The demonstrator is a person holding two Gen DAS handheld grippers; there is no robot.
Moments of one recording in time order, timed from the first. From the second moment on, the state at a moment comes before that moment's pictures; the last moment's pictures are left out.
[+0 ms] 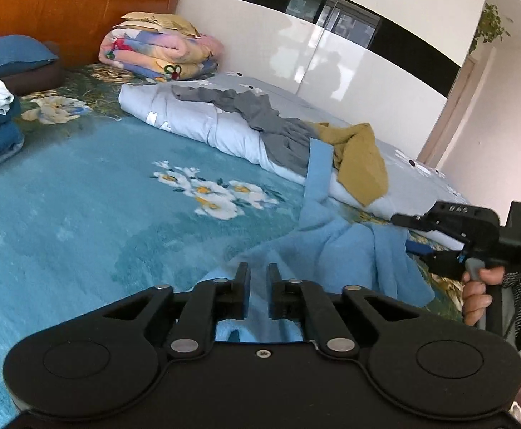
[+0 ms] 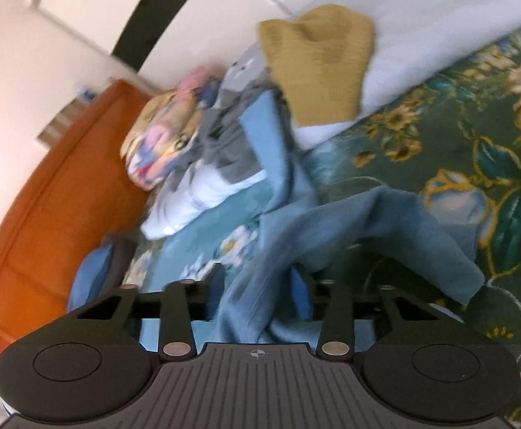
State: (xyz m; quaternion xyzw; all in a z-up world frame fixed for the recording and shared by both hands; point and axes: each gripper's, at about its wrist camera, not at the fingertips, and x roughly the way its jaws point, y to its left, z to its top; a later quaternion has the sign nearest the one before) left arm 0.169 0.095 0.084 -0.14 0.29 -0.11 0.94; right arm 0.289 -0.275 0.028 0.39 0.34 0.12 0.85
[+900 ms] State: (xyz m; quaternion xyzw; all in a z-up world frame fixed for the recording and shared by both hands) left arm 0.320 0.016 0.043 -0.04 0.38 -0.15 0.91; right arm 0.122 -0.387 0.003 0.38 0.34 -0.07 0.85
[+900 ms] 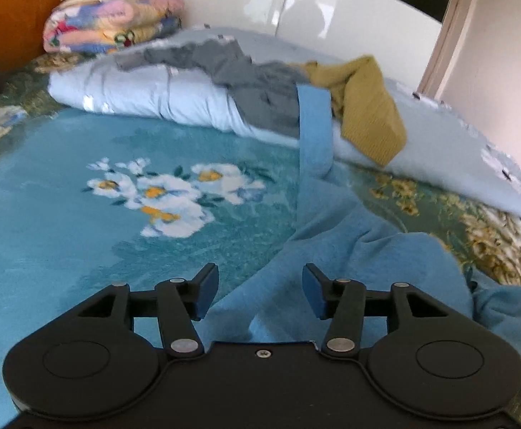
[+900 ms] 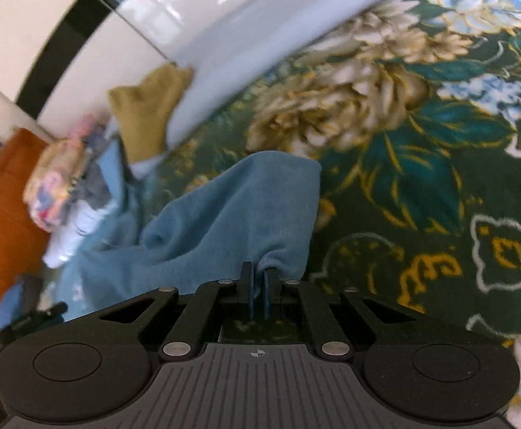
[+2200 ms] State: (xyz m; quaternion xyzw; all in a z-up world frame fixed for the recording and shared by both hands) left arm 0.220 -0.152 0.044 0.06 0.35 -0.31 0.88; right arm 0.139 -0.387 0.023 0.43 0.27 0.02 0.86
